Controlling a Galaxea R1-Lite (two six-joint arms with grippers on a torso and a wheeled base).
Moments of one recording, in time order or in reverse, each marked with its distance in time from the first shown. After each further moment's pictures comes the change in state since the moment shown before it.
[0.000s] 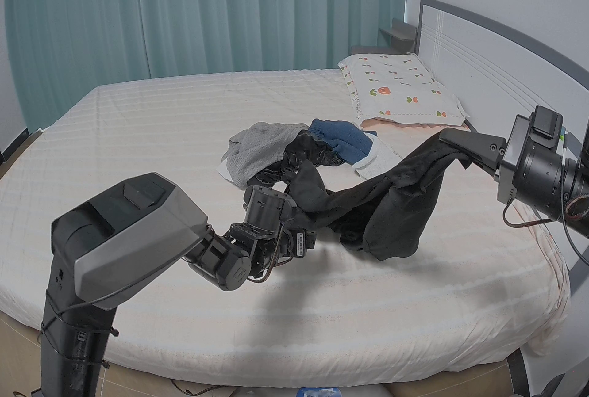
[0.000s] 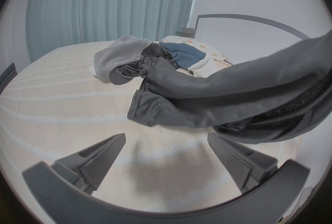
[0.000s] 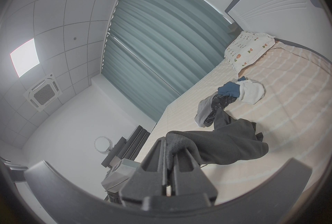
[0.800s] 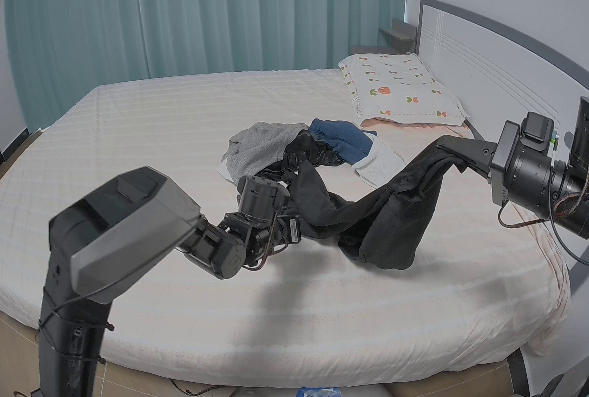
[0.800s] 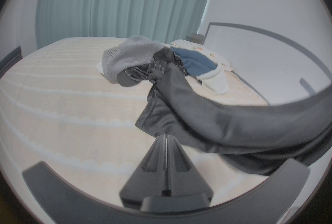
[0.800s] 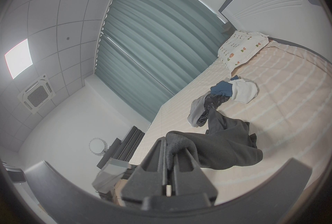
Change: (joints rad) left arm 0.027 -0.084 0.010 0.054 -0.002 -0.159; right arm -0.046 0.051 0.001 -0.002 0.007 0.001
